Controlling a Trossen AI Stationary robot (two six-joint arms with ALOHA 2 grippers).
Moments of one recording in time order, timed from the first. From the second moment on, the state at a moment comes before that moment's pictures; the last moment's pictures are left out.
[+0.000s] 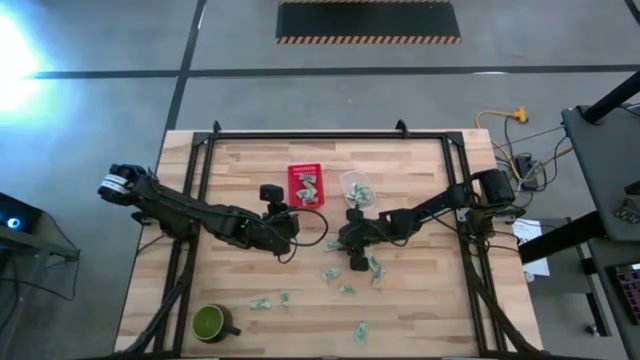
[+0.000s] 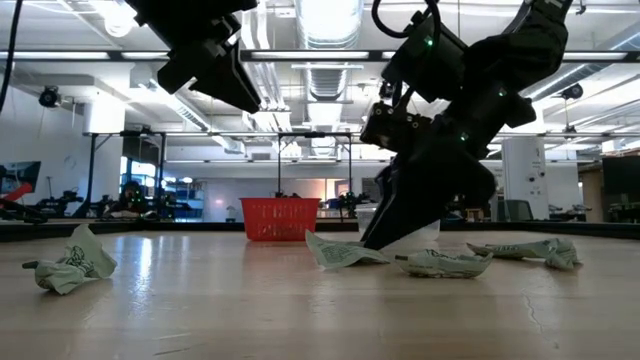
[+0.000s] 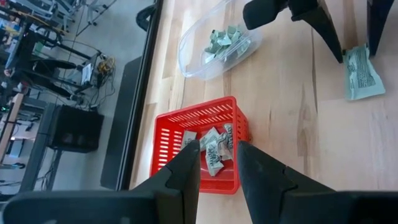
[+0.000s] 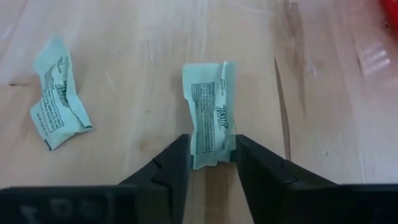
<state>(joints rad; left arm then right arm) -0.30 1.42 1.02 -0.52 -0.79 0.06 0.11 1.85 0.80 0.20 0.05 0.08</state>
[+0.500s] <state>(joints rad) -0.30 1.42 1.02 -0.52 -0.79 0.06 0.11 1.82 0.80 0.19 0.06 0.02</state>
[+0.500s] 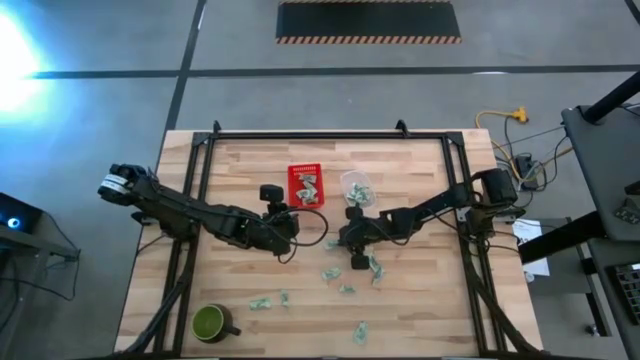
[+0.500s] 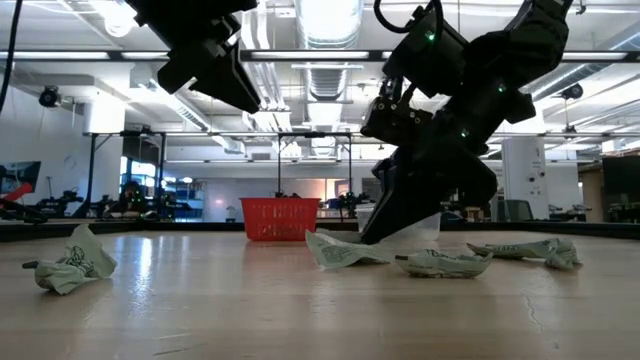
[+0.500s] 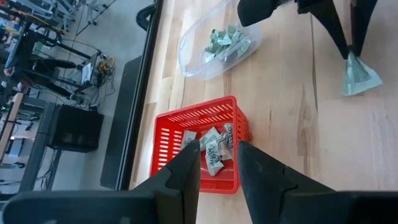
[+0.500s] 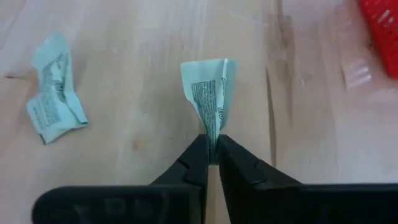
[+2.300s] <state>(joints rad) -0.30 1.42 1.02 -0.53 -0.79 0.06 -0.20 1.56 0.81 -0.25 0.29 -0.12</state>
